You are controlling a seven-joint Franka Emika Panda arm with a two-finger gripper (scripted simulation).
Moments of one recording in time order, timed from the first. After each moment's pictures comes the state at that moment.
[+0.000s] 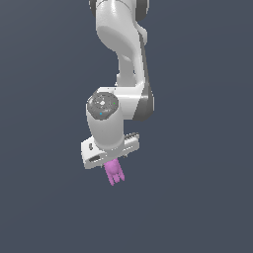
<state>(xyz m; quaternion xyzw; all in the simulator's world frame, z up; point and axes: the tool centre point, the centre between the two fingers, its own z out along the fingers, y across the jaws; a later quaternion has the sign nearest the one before) 0.093 -0.051 0.134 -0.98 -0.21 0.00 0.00</state>
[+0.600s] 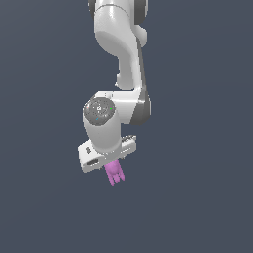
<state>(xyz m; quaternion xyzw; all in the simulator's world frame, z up) 0.098 -0.059 0.124 -0.98 -0.22 0.00 0.00</state>
